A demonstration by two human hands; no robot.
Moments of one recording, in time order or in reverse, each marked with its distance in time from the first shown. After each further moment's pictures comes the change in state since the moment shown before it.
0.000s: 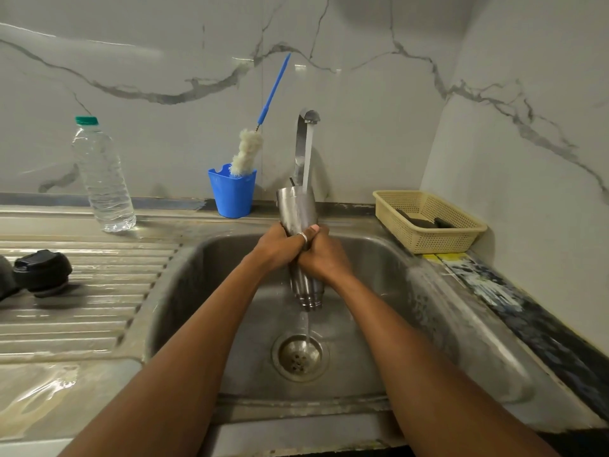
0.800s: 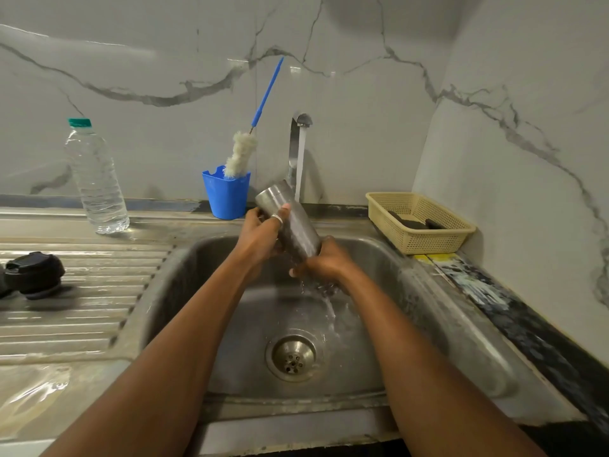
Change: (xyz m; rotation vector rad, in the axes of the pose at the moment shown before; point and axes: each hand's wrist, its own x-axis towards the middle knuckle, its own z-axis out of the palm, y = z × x) left_hand -0.002 0.006 -0.009 -0.490 0.155 -0.029; right_hand -0.009 0.010 -0.025 0.219 -0.201 0.270
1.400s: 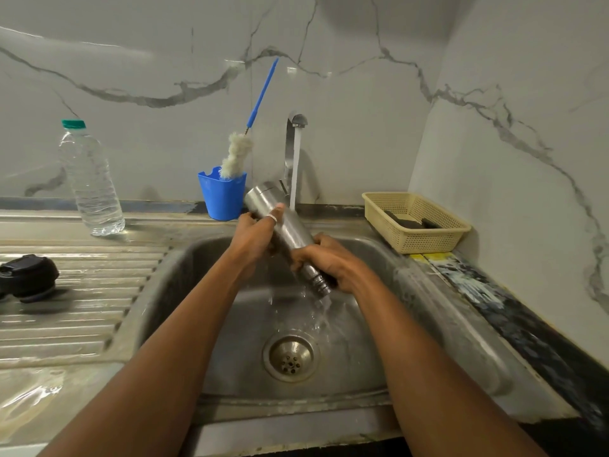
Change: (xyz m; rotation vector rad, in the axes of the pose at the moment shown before) left_hand 0.001 0.006 -0.001 0.016 0.060 -0.061; right_hand -0.010 -0.006 -0.011 0.218 -0.149 0.010
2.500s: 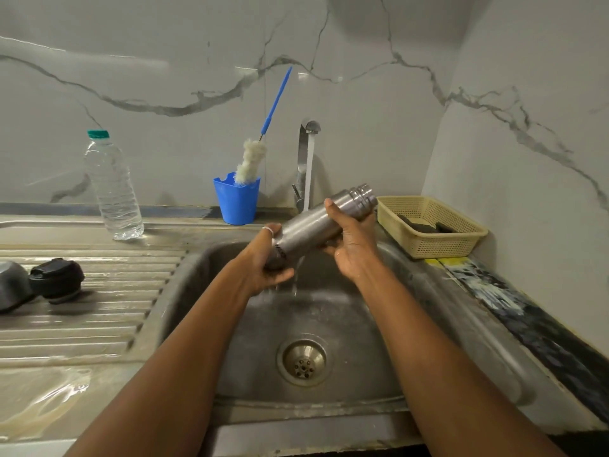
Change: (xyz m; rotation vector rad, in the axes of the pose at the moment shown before) left_hand -0.017 0.003 -0.015 -0.068 -0.022 -0.442; right_hand 0.019 -0.021 0.000 0.881 0.310 -0.267
